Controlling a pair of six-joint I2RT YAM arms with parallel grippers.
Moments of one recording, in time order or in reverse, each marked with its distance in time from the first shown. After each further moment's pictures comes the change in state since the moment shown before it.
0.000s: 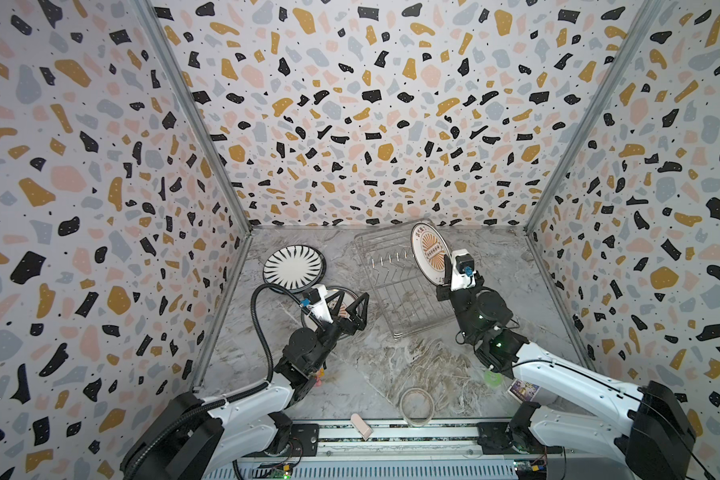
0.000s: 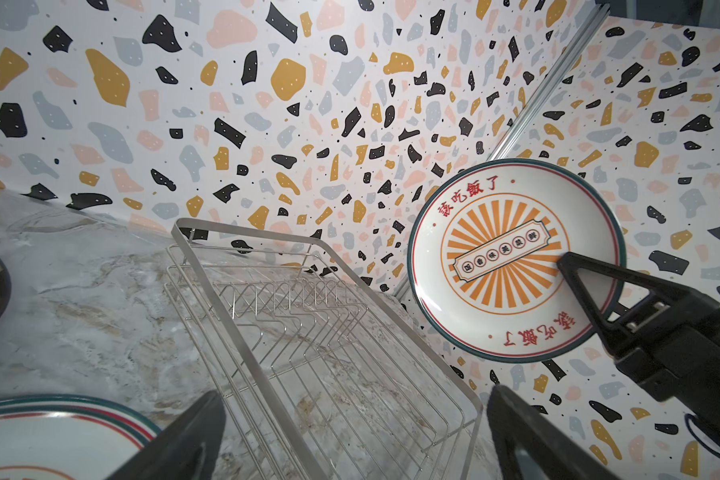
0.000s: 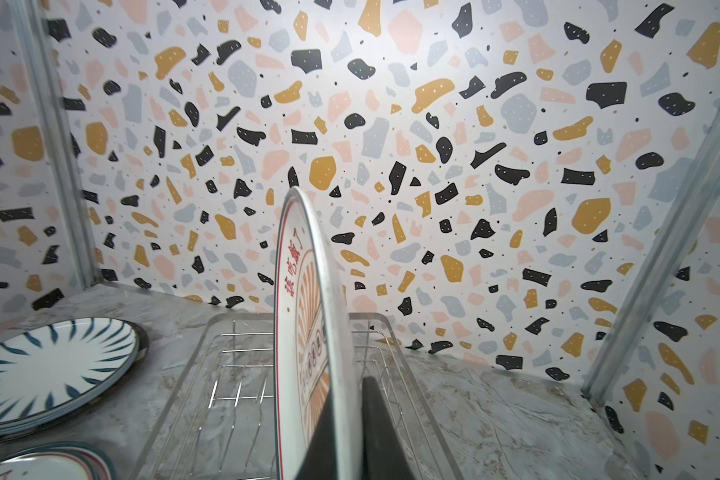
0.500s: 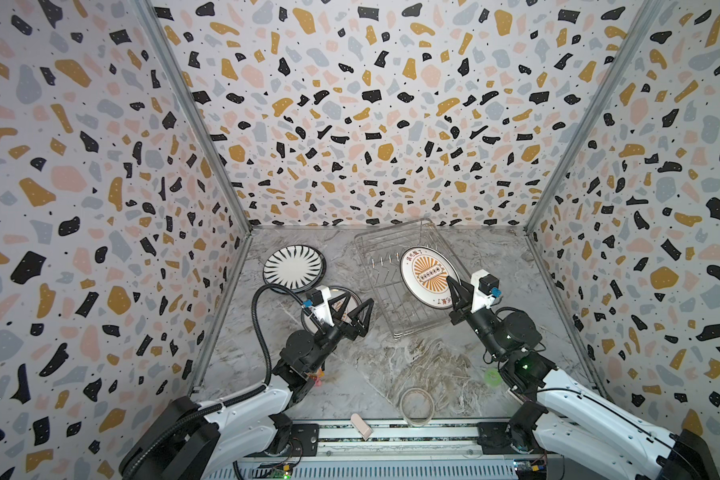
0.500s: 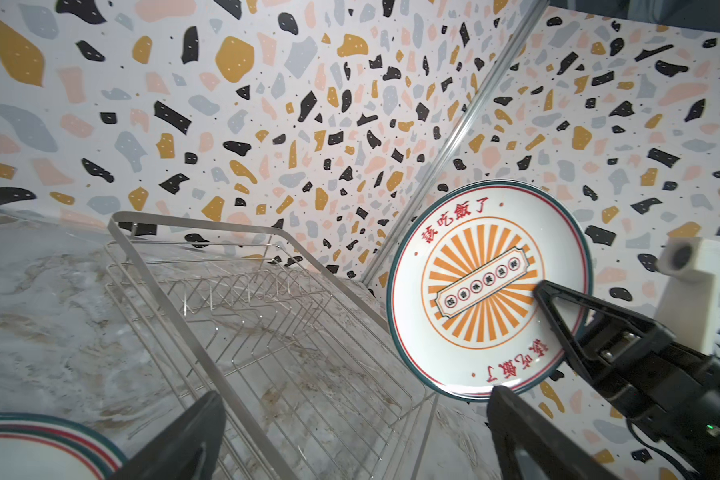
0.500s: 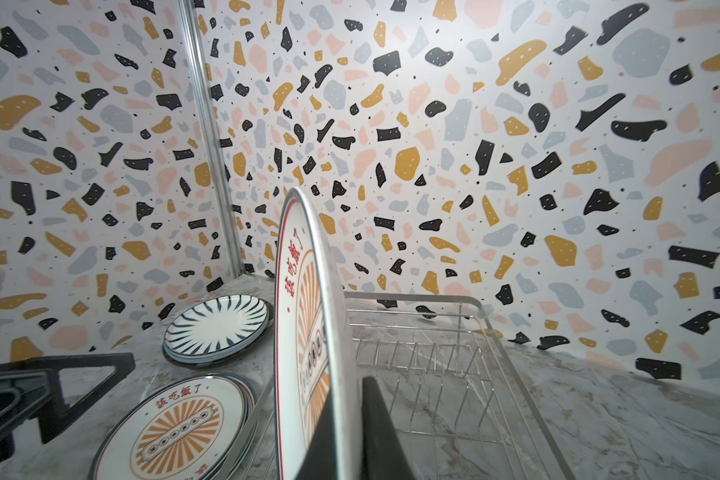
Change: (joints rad) left arm 0.000 -0.023 -0.016 0.034 0.152 -0.002; right arm -0.141 -0.244 -0.207 -0.063 -0.446 0.226
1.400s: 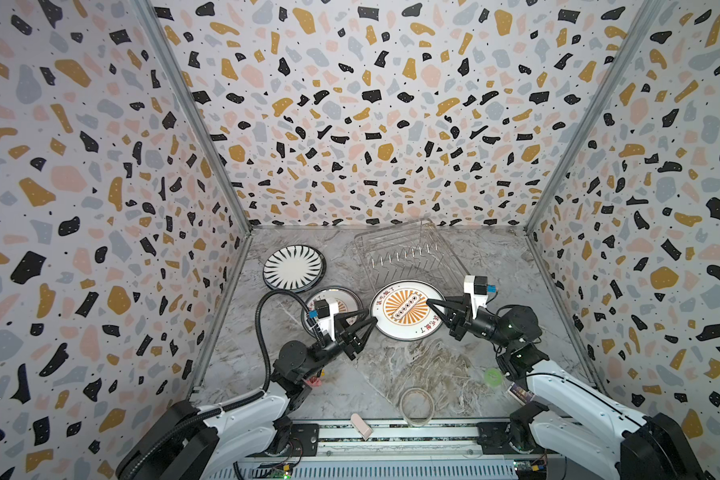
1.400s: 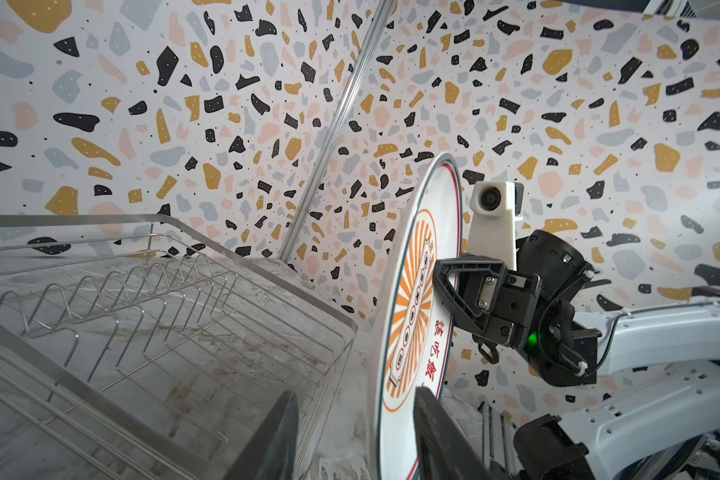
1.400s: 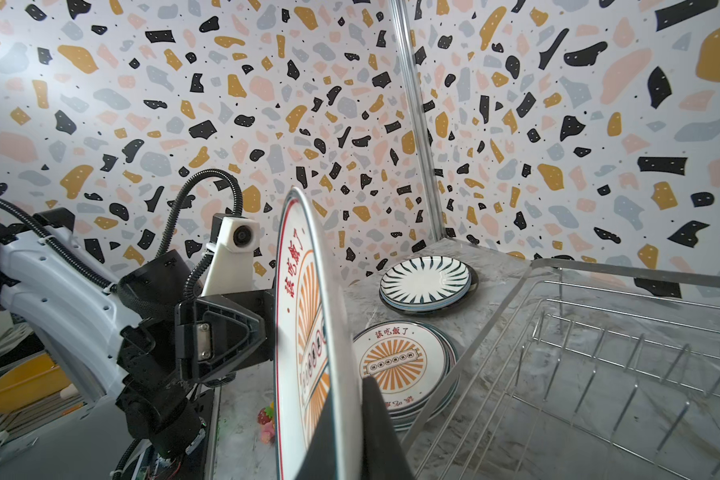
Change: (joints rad) left arm -0.014 -0.028 -0.072 0.123 0.279 0.025; right arm -0.188 0.160 -0.056 0.267 -0.799 0.332
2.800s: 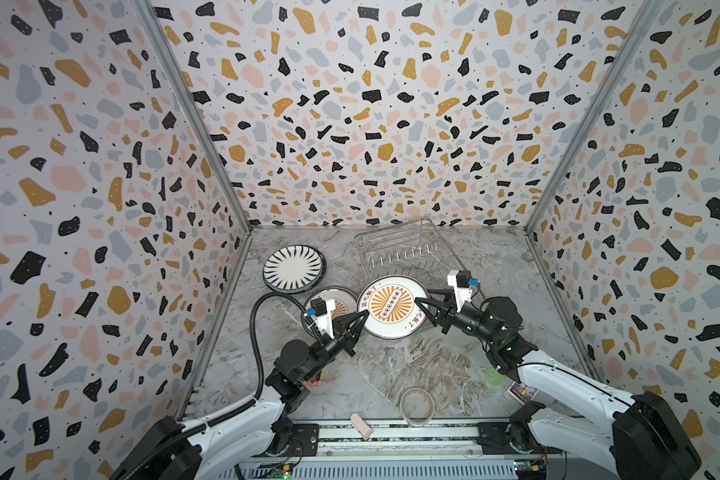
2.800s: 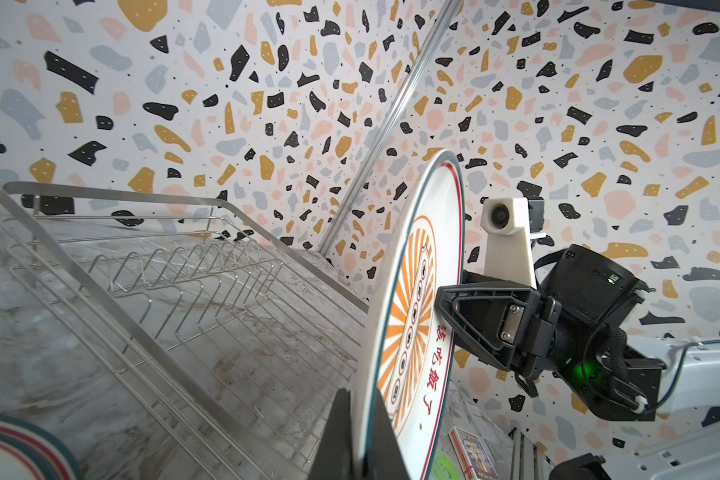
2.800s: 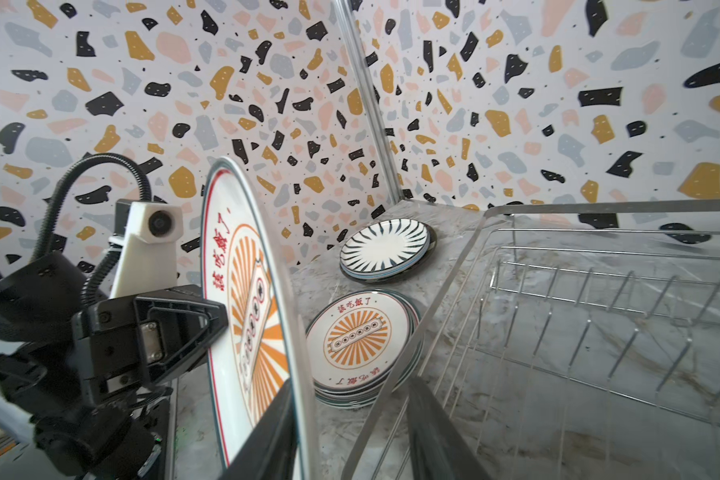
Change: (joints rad) left arm -0.023 -0.136 0.018 -0.232 -0.183 -0.044; right arm 0.076 0.086 0.071 -0.166 0.235 -0.064
